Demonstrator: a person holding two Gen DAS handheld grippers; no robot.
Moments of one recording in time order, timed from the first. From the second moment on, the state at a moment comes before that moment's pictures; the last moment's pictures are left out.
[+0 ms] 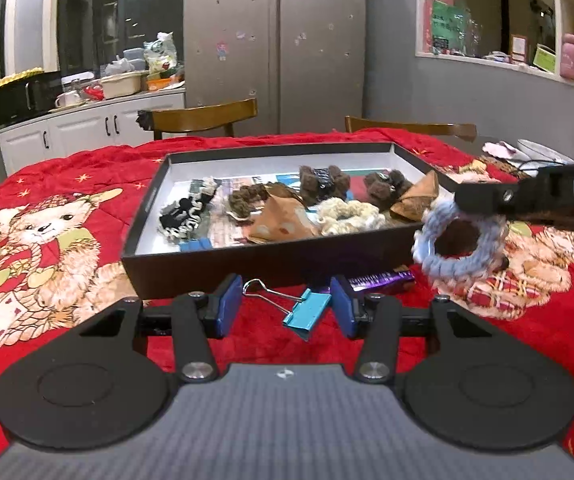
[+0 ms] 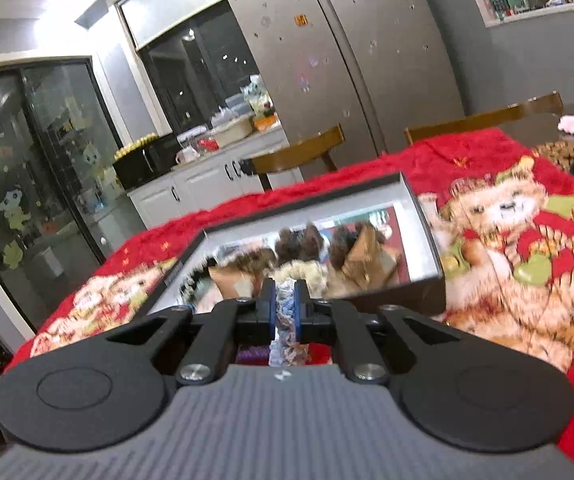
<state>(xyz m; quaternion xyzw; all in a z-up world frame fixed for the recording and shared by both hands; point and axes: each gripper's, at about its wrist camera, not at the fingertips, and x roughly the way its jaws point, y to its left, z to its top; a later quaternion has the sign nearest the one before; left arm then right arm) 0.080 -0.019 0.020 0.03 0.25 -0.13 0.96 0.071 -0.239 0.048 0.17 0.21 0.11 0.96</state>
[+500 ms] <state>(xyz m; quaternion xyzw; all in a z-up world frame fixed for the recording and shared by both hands) 0.087 -0.010 0.084 0.03 0.22 -0.07 0.97 0.105 -0.241 0.105 0.21 0.19 0.11 0.95</state>
